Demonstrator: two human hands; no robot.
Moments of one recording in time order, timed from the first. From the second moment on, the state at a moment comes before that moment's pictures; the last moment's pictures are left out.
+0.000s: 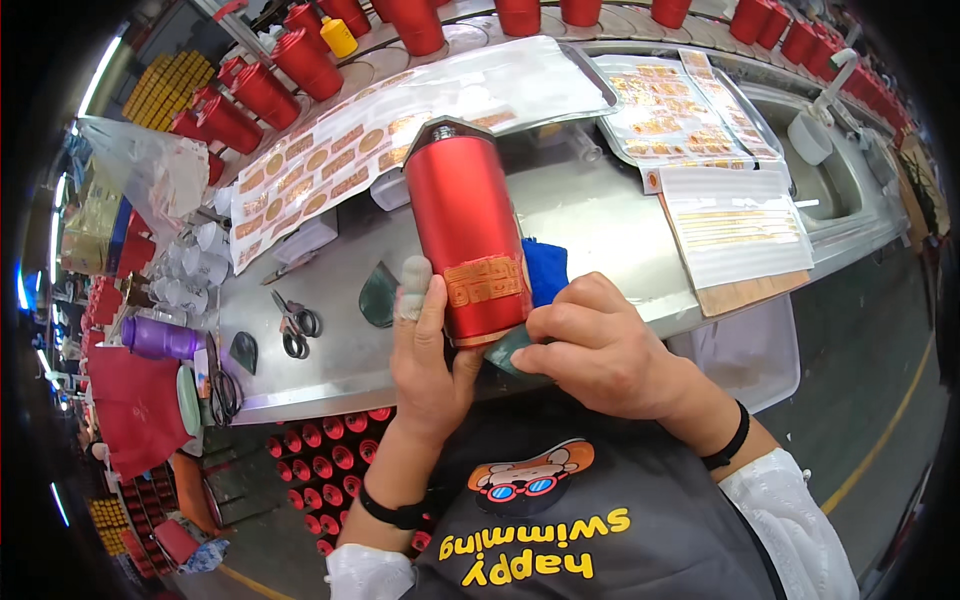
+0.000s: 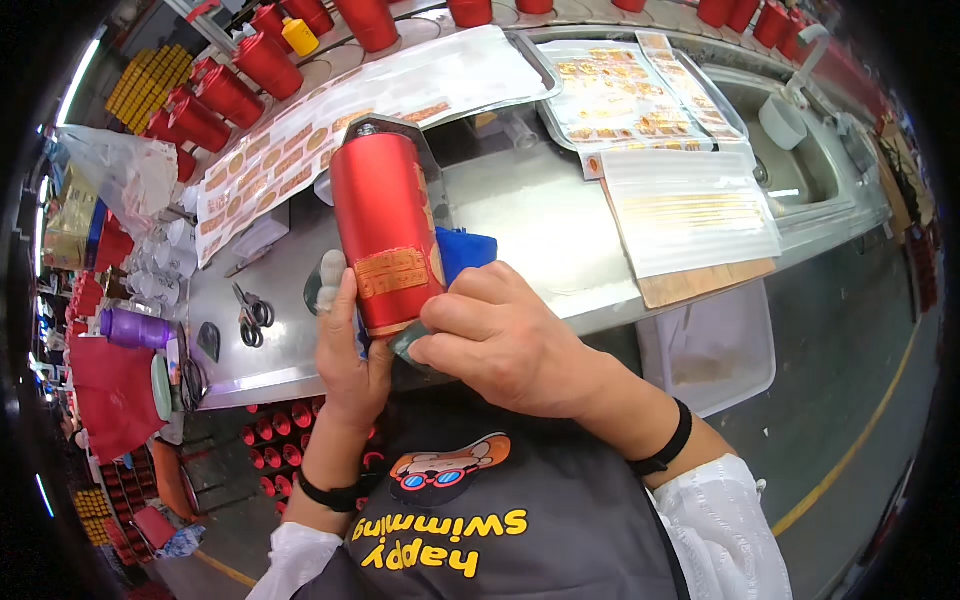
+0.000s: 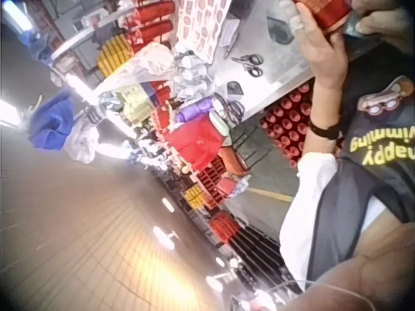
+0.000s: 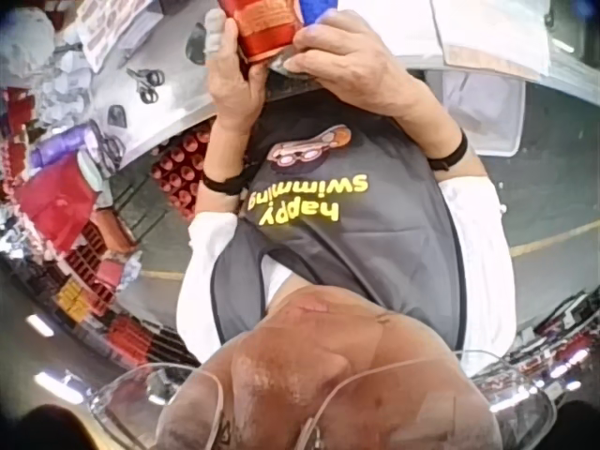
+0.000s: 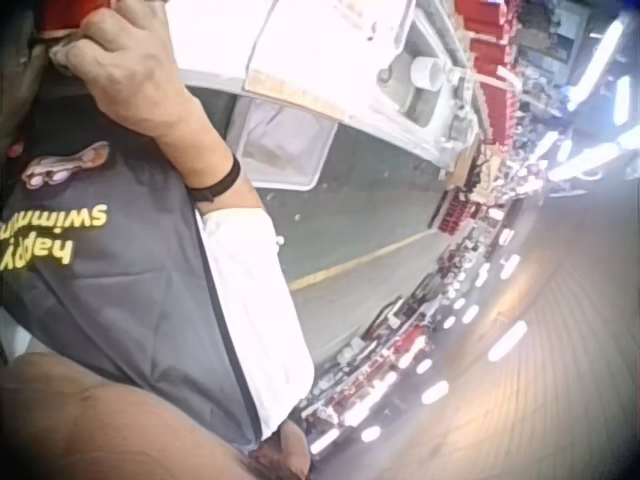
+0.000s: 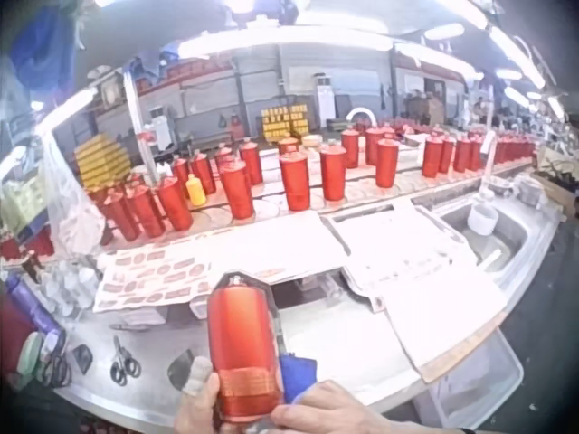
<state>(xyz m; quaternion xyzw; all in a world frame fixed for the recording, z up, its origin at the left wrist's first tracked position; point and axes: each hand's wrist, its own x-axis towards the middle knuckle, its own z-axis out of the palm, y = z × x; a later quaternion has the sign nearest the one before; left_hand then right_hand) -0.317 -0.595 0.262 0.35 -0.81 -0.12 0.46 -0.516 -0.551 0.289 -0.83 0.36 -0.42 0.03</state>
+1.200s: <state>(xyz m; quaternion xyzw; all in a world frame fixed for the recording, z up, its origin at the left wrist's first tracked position) -0.314 -0.599 0.267 0.36 -0.88 0.03 0.32 -0.527 -0.557 0.279 -0.82 0.32 -0.46 0.11</state>
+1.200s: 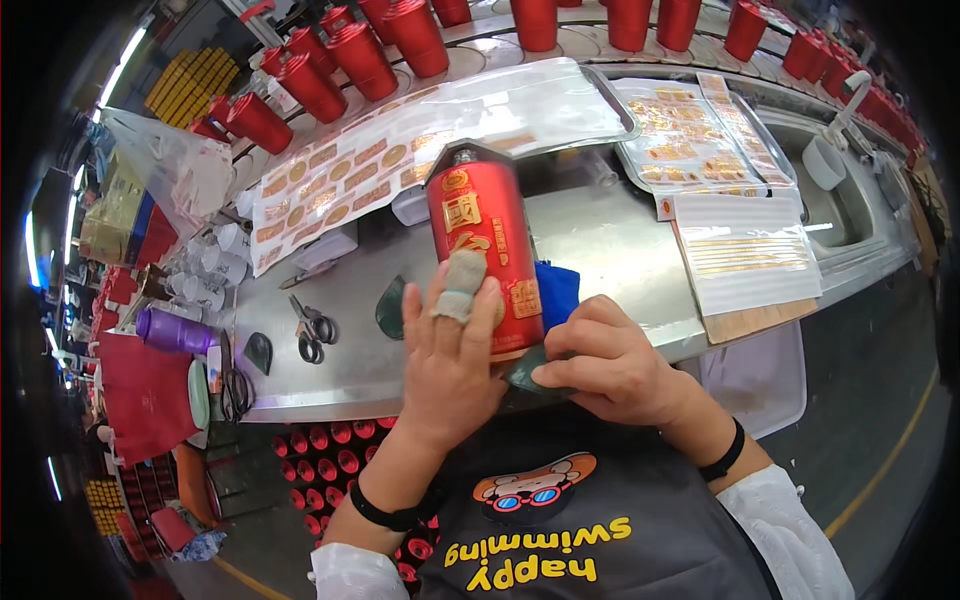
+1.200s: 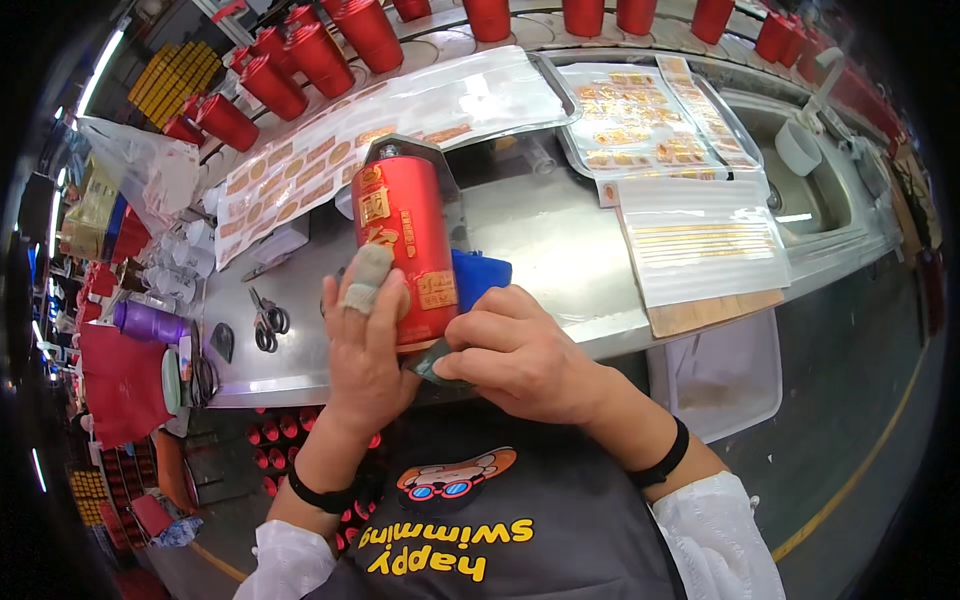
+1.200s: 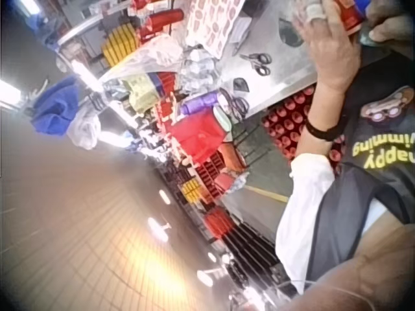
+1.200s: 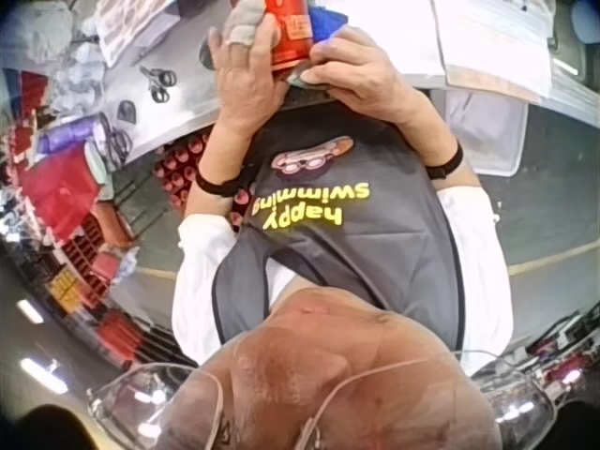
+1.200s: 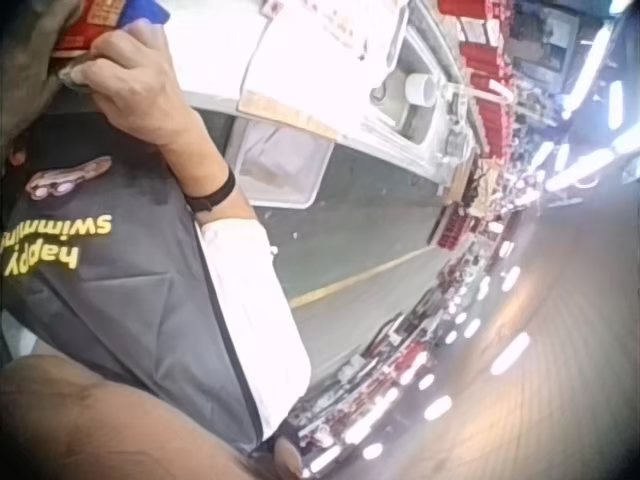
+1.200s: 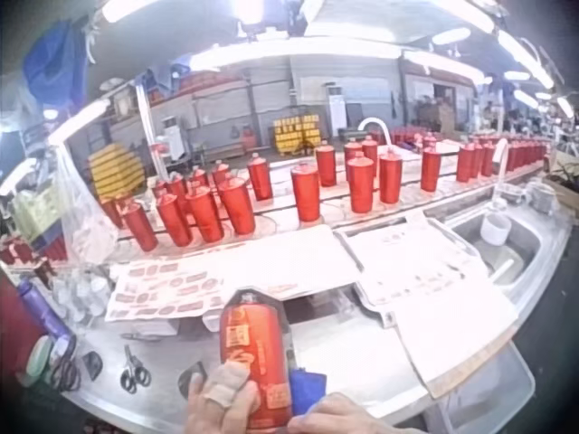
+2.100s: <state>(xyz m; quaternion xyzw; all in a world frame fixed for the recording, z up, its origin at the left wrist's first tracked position) -0.315 -0.604 0.257 0.34 -0.84 -0.06 0.41 -0.532 -0.561 0.269 -0.81 0.31 -0.49 0.14</state>
